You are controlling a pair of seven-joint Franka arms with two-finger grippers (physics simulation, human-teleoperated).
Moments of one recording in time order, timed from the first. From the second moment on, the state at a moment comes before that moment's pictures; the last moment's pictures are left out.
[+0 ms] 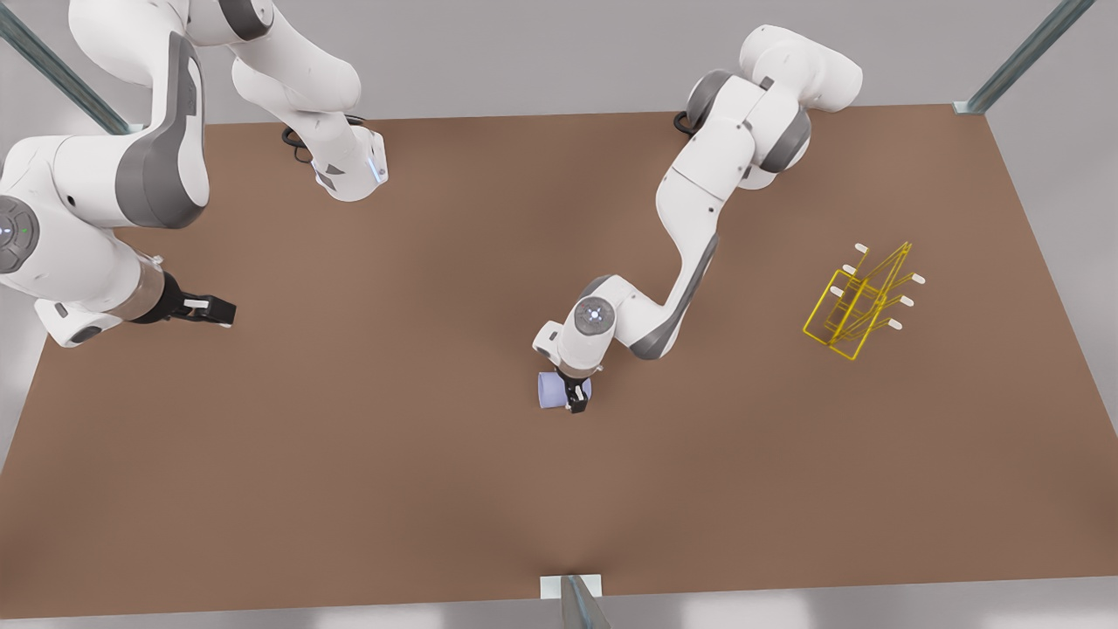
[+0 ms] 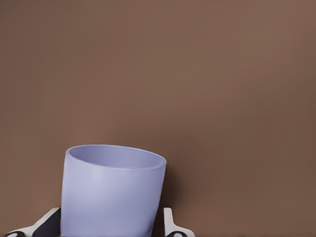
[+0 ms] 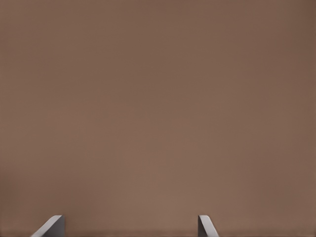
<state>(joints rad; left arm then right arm) -0.64 0.94 -0.09 -1.32 0.05 2.44 0.63 -0.16 0.21 0.19 -1.34 -0.10 1.39 0.16</state>
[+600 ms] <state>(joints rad) -0.65 0.97 -0.09 -1.33 0.06 2.47 0.61 -0.16 0.20 0.19 -1.34 -0.15 1.38 0.16</state>
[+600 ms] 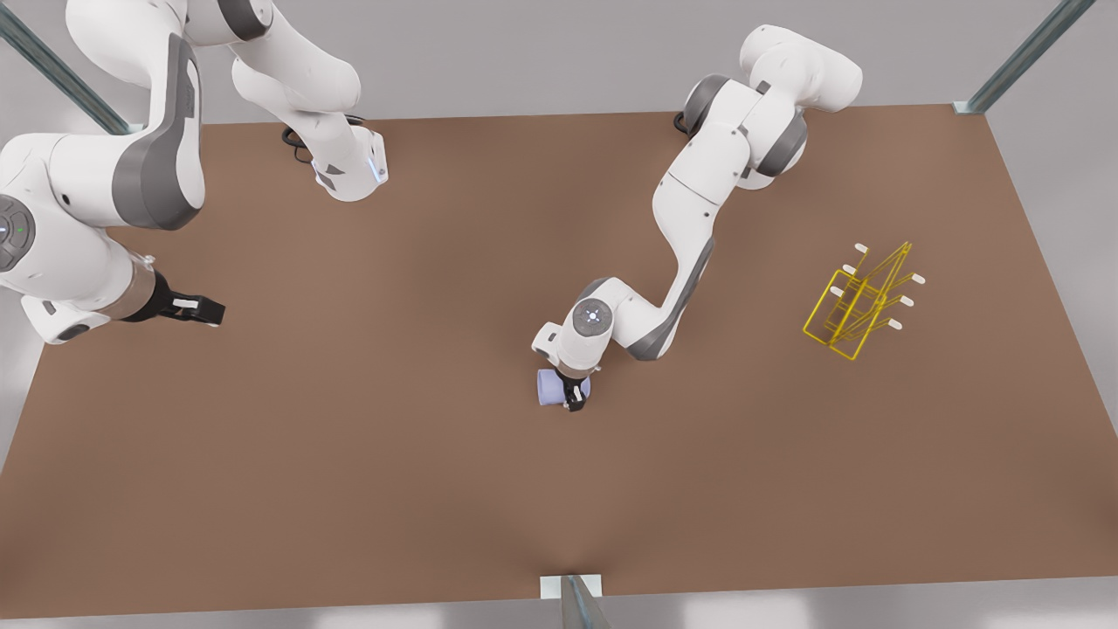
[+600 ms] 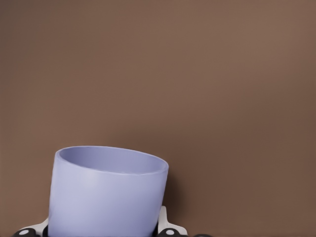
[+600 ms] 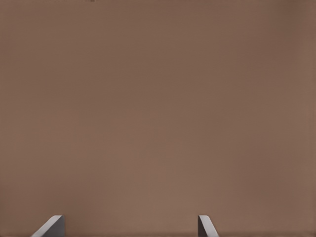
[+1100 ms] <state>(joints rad) -0.65 0.94 -0.08 -1.32 0.07 2.48 0.58 -0.16 0.21 0.19 -1.34 -0.16 1.39 0.17</state>
